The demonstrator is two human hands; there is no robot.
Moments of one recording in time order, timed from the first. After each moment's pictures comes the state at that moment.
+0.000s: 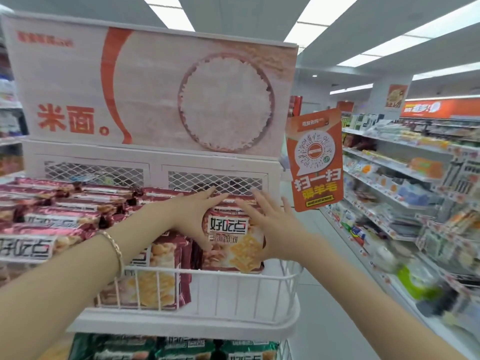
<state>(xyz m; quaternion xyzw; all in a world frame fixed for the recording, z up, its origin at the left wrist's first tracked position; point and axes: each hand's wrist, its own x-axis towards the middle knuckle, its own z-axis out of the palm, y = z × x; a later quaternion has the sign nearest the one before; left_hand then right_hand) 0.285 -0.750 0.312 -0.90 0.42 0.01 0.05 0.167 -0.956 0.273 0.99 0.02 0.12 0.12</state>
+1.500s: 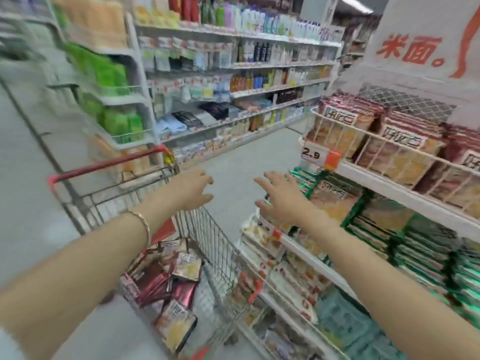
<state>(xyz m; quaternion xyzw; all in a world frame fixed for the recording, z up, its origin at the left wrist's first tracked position) 0.080 -0.129 0.143 -1.00 0.04 0.02 -0.03 0.142 -0.386 0.132 0.94 0.35 0.05 0.01</state>
